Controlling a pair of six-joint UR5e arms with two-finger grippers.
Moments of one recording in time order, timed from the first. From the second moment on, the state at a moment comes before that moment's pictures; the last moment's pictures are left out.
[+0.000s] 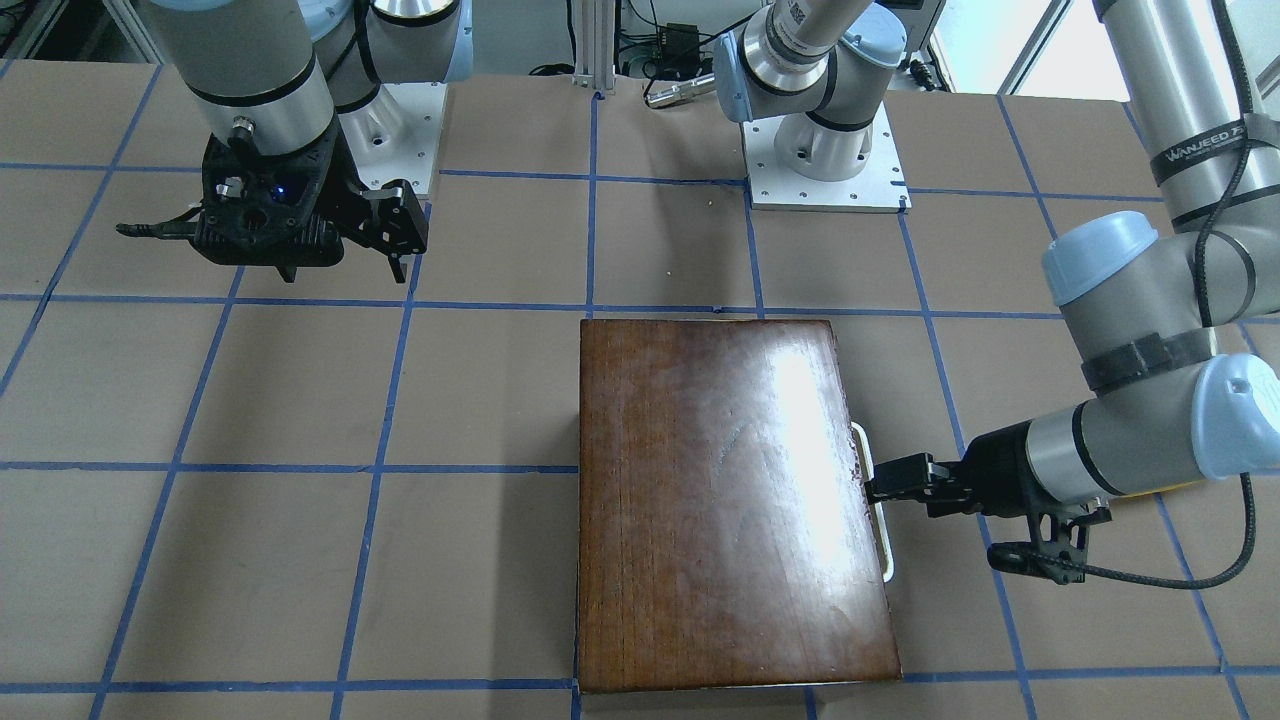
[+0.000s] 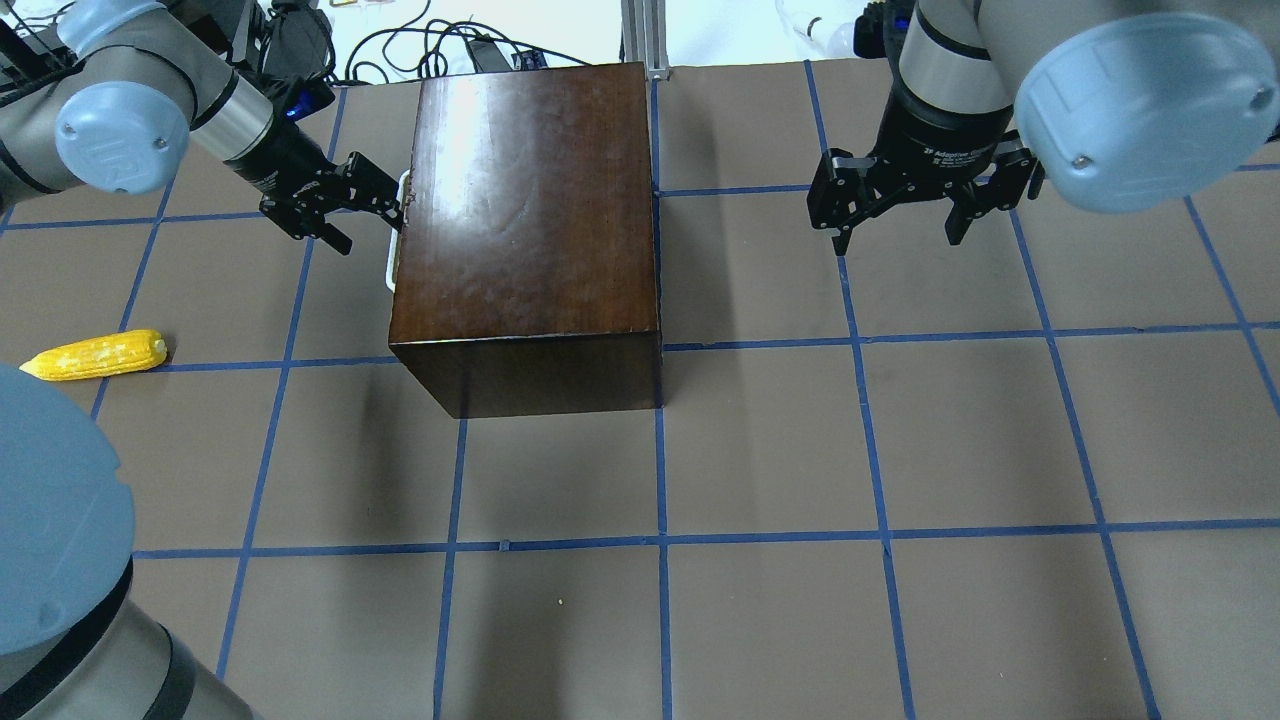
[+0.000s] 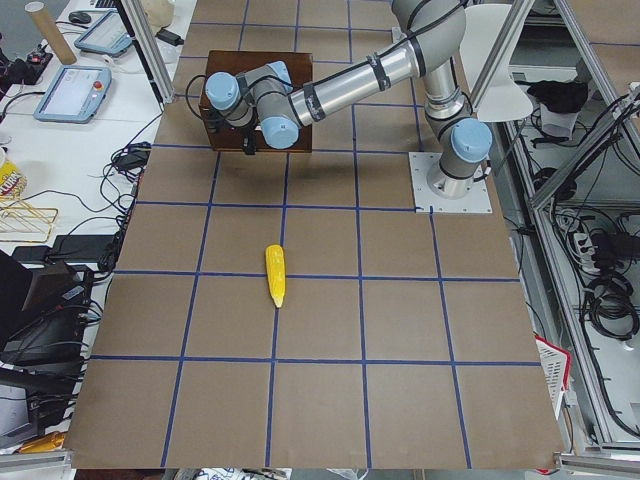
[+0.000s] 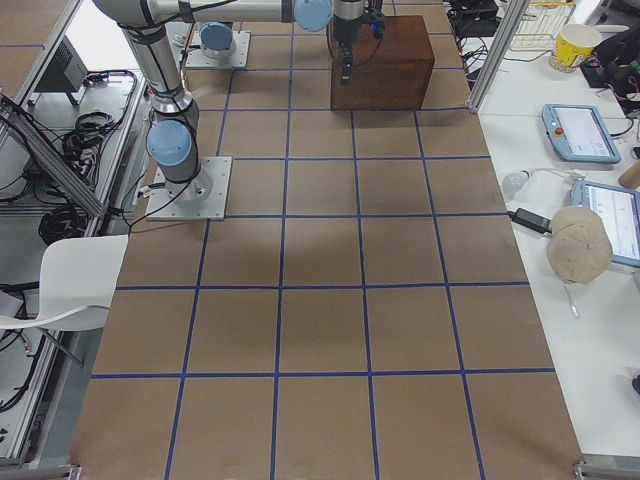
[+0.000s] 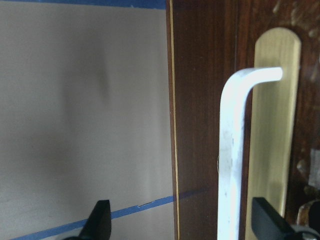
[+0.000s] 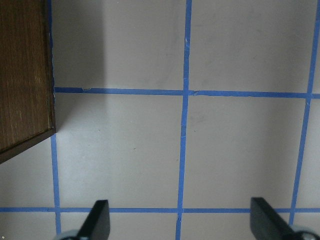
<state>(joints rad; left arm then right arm) -1.30 -2.05 -1.47 -1.42 1.21 0.35 1.66 -1.53 1.57 -1.60 -1.60 0.06</state>
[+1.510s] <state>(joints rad) -1.19 -2.08 -1.46 -1.40 1.35 0.39 1.66 -1.53 1.57 -1.60 -1.60 0.06</state>
